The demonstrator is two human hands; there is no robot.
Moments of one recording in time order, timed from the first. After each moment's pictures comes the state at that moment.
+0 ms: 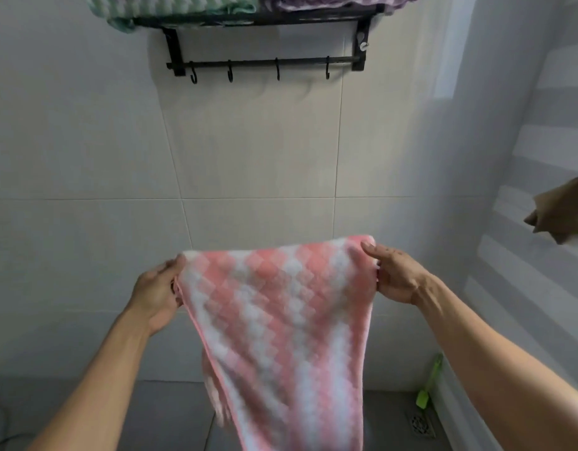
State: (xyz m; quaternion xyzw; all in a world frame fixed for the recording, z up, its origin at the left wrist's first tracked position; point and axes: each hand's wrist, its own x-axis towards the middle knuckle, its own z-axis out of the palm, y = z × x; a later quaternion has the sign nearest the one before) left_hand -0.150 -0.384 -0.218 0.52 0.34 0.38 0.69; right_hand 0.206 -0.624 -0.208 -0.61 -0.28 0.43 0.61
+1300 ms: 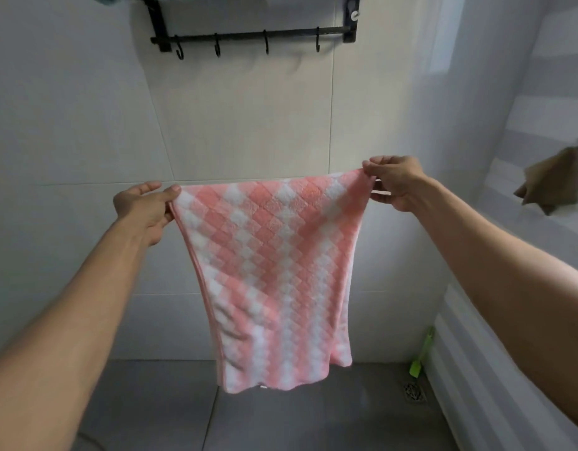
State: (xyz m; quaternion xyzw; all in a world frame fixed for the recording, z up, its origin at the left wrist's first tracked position) left_hand -0.116 -0.378 -0.118 0.47 0.40 0.53 0.58; right_hand 0.209 -0.614 -0.097 -0.66 -0.25 0.24 0.67
